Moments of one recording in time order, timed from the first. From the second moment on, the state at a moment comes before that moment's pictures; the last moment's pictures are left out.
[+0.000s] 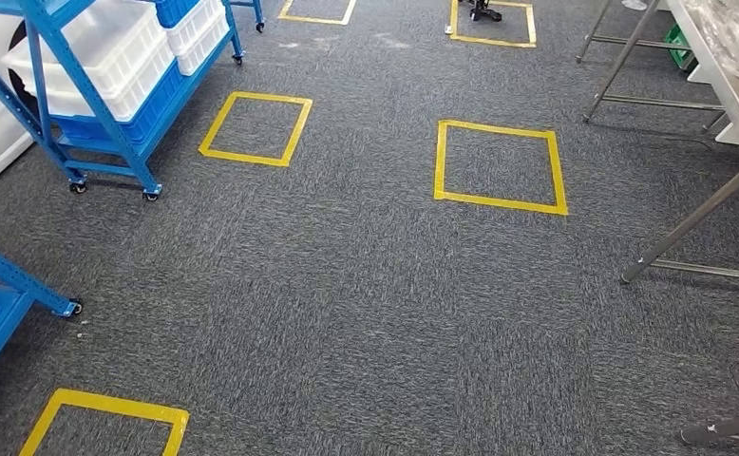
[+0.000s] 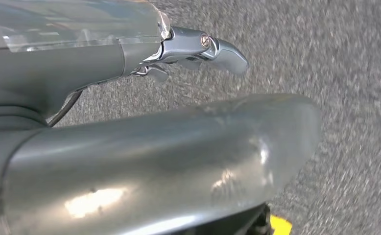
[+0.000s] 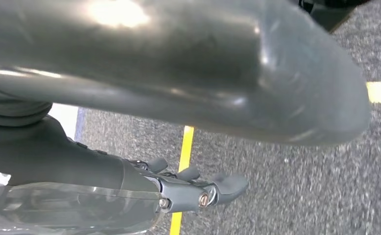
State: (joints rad) left arm -0.06 -0.11 1.34 -0.22 -1.29 -0.08 -0.49; right arm -0.02 0.13 -1.19 -0.24 1.12 -0.09 -0.06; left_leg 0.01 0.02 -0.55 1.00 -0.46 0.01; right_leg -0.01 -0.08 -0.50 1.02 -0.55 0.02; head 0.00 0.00
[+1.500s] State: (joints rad) left arm -0.05 -0.11 1.34 -0.22 -1.29 -0.08 -0.49; right arm -0.02 0.13 -1.19 -0.24 1.14 -0.05 -0.06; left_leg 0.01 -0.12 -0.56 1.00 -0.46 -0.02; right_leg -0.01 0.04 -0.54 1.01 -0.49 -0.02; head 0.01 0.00
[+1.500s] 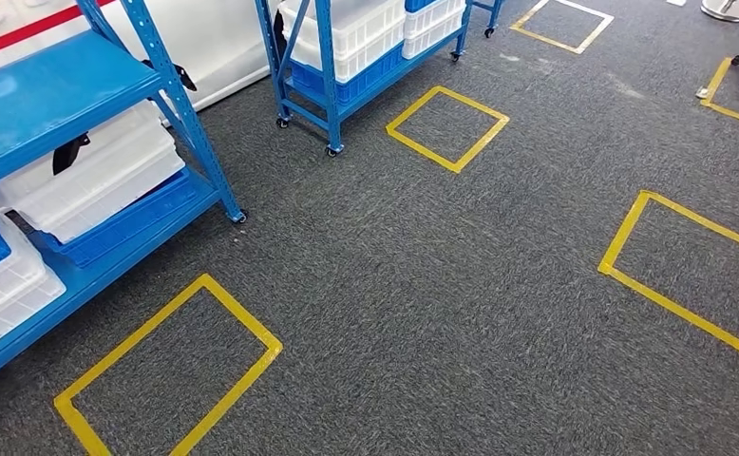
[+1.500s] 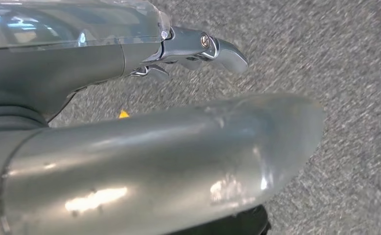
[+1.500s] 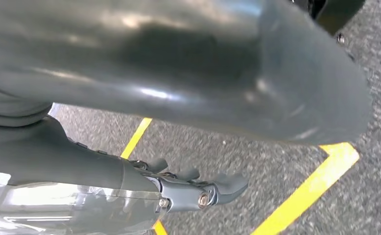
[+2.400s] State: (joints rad) left arm -0.06 -0.11 1.34 -0.22 -1.29 -0.08 -0.49; right arm -0.01 0.13 -1.20 -0.24 1.17 -0.05 -0.05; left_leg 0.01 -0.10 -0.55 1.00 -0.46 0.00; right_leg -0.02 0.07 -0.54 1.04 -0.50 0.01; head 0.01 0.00
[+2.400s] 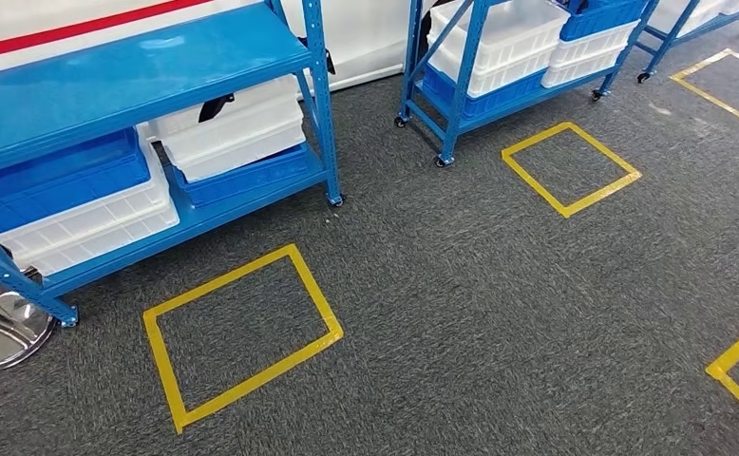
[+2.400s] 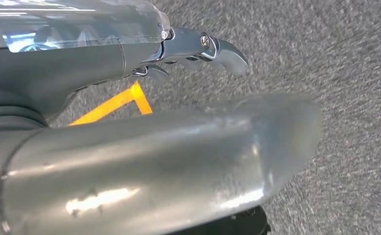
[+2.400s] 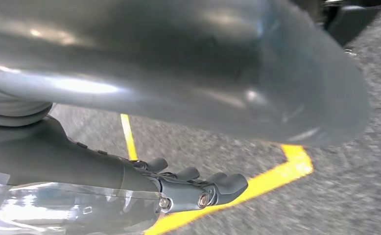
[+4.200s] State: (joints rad) left arm -0.05 -0.12 1.34 -0.22 -1.30 -0.12 -0.51; right arm -0.02 0.12 -1.27 -0.24 1.17 -0.08 -0.01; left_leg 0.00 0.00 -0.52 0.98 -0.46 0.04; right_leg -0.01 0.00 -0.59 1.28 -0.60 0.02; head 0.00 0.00
